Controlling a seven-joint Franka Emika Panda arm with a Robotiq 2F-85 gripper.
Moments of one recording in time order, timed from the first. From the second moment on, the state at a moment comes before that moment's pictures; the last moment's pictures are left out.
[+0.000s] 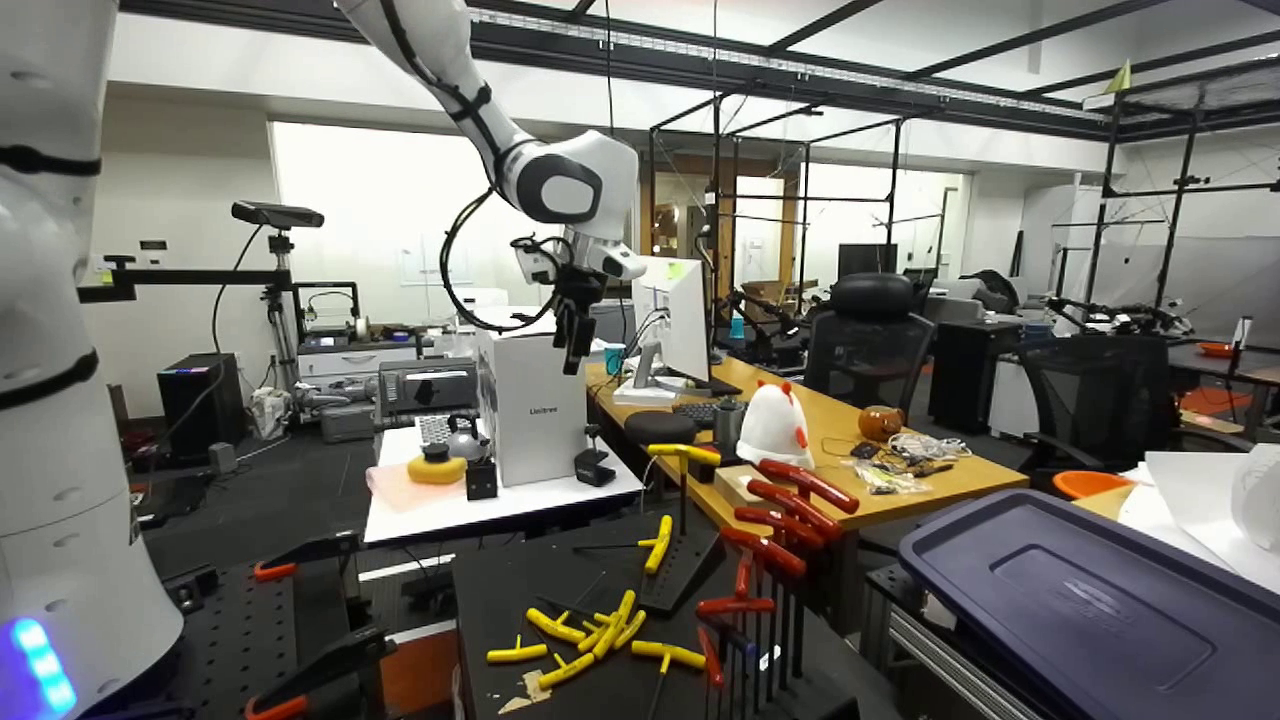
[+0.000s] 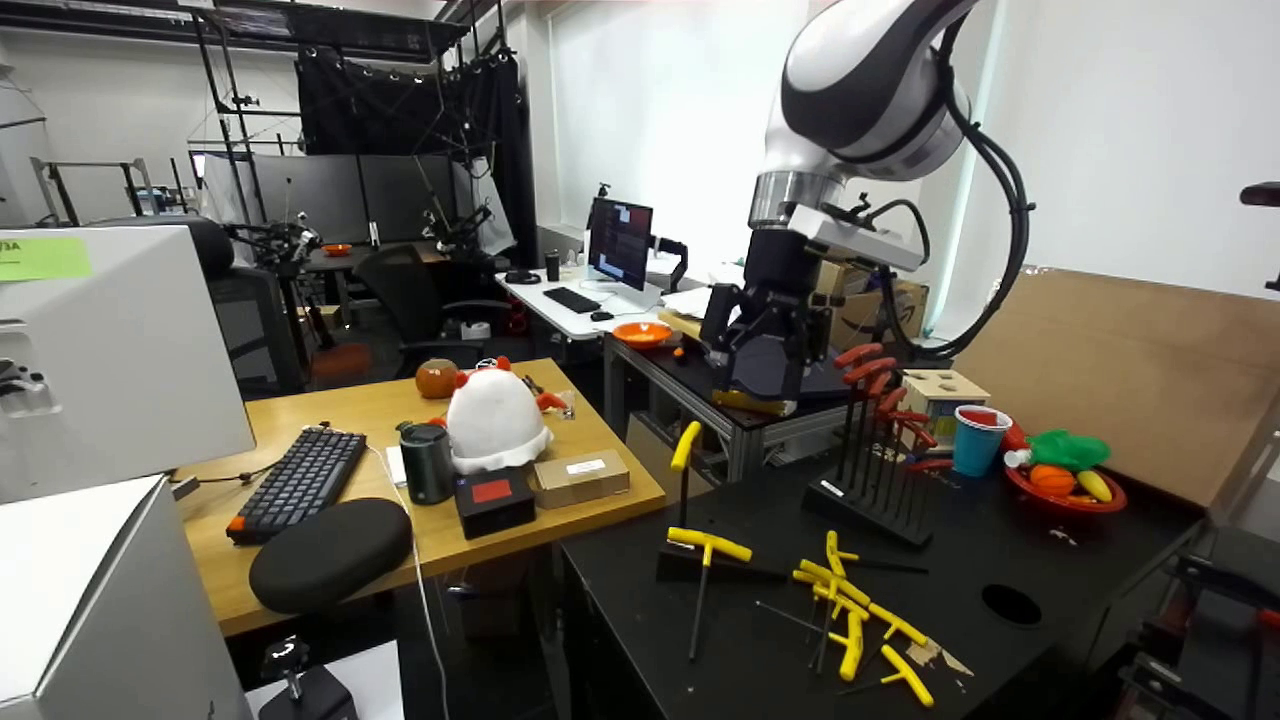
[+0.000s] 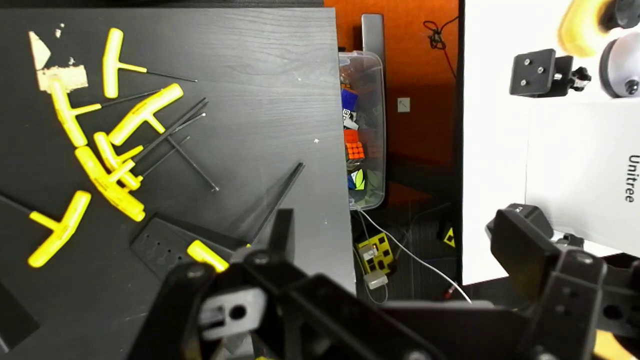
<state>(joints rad) 0.11 0.26 0.11 -2.08 0.40 2.28 0.18</state>
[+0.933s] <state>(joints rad) 0.08 0.54 0.12 -1.94 0.52 2.32 0.18</state>
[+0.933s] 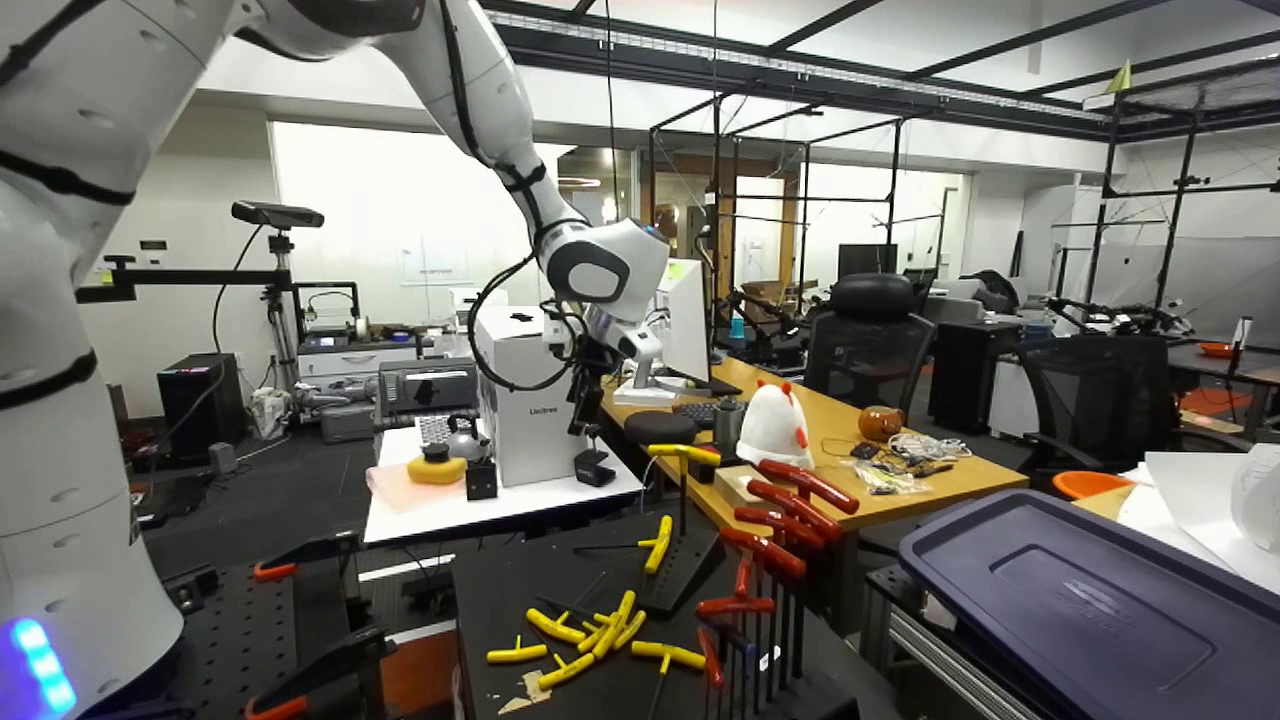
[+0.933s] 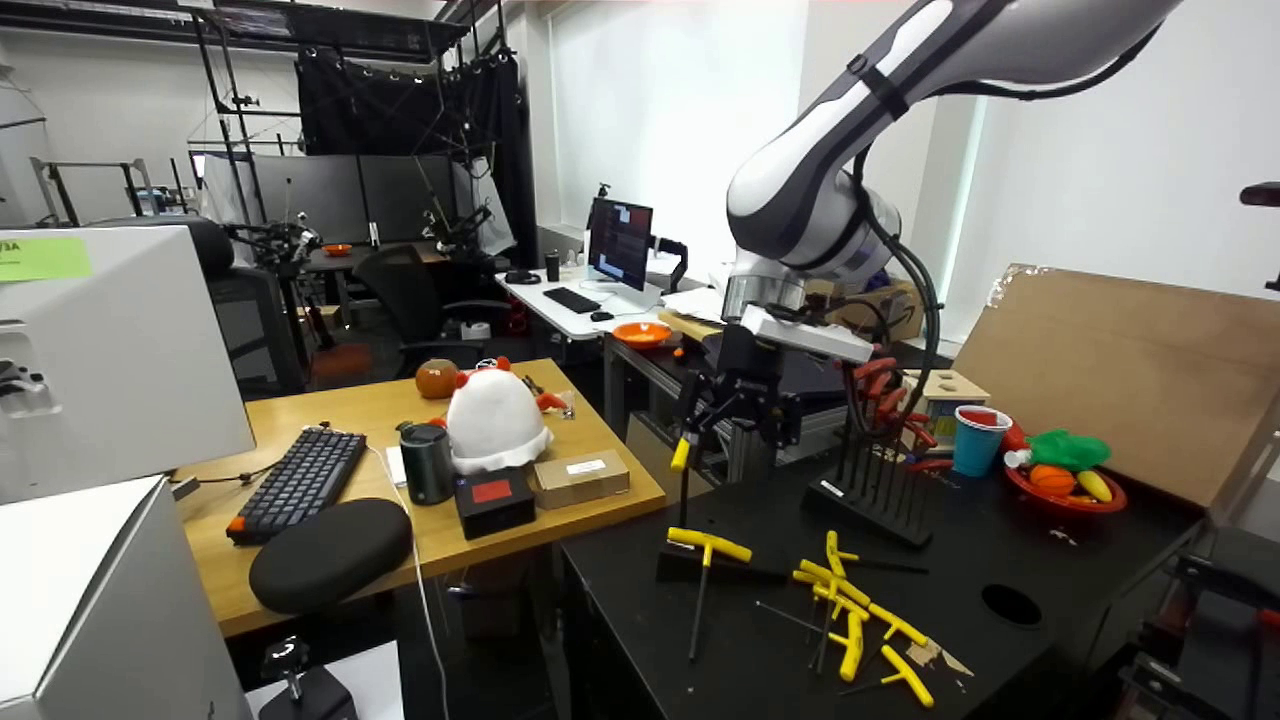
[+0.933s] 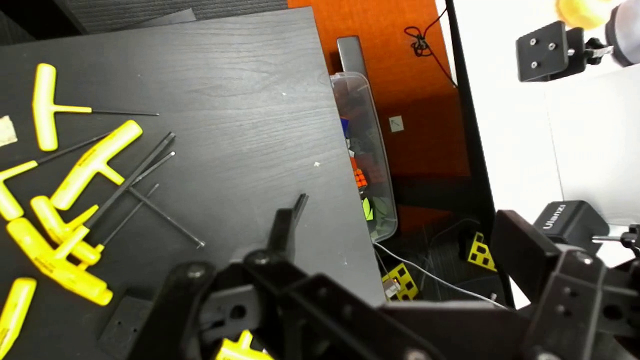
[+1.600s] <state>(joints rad) 0.07 0.82 0.15 -1.84 0.53 2.45 0.18</state>
